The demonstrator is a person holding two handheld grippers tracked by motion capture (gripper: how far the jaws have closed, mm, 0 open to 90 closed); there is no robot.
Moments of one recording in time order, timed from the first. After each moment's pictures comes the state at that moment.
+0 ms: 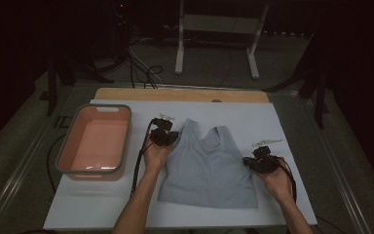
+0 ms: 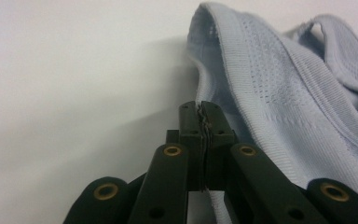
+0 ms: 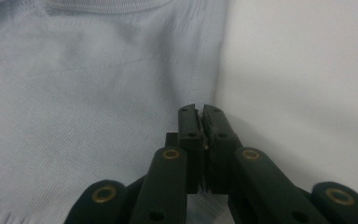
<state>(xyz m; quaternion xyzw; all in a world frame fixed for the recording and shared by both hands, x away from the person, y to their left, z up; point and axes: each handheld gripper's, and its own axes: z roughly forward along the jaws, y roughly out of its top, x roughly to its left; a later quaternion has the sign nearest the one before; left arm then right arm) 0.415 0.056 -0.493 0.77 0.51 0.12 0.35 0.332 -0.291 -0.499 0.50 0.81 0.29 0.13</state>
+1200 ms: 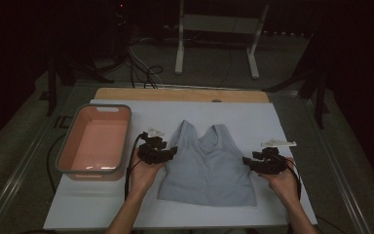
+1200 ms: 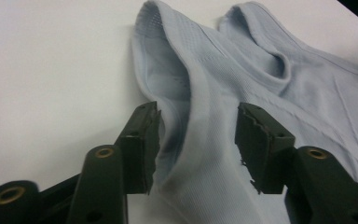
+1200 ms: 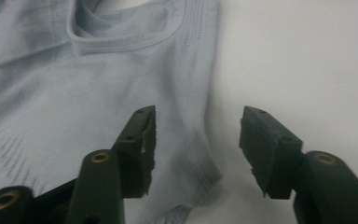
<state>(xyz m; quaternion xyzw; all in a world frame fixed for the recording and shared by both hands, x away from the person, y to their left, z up) 0.338 0.086 -0.474 0.77 0.48 0.11 0.40 0.320 -0.304 -0.484 0.49 0.78 0.36 0.15</state>
